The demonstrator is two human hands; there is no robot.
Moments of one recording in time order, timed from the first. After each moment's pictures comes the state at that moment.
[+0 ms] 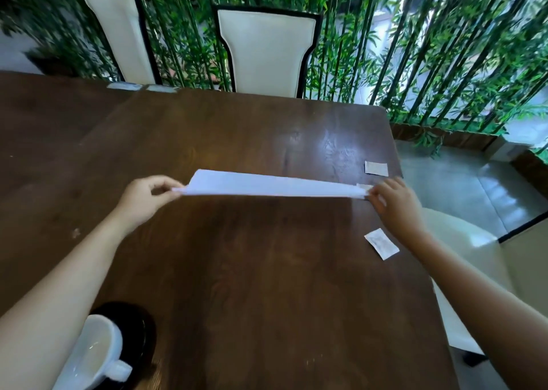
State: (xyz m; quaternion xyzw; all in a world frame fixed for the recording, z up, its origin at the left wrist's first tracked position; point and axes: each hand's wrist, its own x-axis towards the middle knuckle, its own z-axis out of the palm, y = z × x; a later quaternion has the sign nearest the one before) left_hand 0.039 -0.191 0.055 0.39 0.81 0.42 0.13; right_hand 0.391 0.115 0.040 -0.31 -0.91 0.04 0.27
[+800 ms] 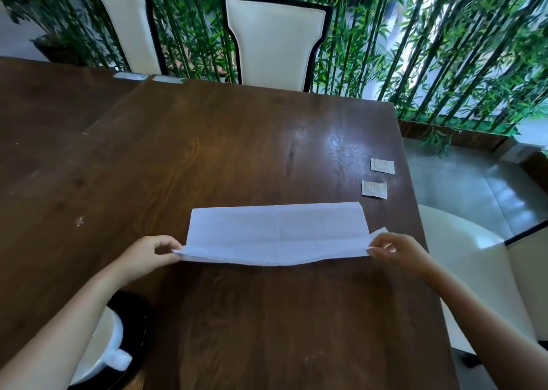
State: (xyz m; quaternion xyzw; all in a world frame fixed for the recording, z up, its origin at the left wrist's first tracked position) left_hand 0.067 -0.259 -0.025 0.35 0.83 0.31 0.32; right_hand 0.443 0.105 -0.025 -0.36 -0.86 0.36 0.03
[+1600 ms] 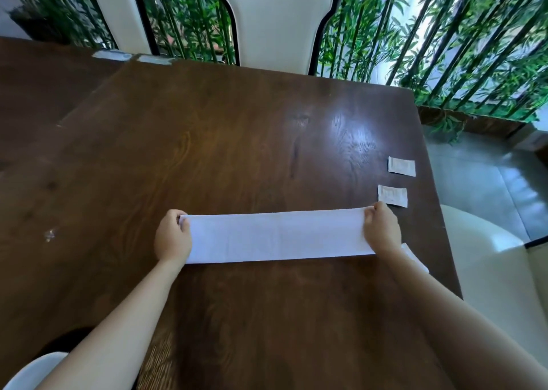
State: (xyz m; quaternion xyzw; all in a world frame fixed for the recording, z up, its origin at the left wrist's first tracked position) left_hand 0.054 -0.142 -0.090 0.14 0.92 0.35 0.04; right_hand 0.322 0.141 -0.073 -0.58 -0.75 0.28 0.14
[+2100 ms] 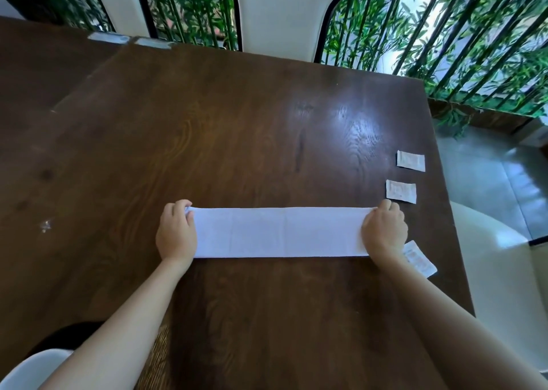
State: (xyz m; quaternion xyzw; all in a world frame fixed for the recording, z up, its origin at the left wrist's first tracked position) left_hand 0.062 -0.141 -0.094 0.21 0.94 0.27 -0.04; right_hand 0.312 0.126 -0.085 -0.58 -0.81 0.06 0.09
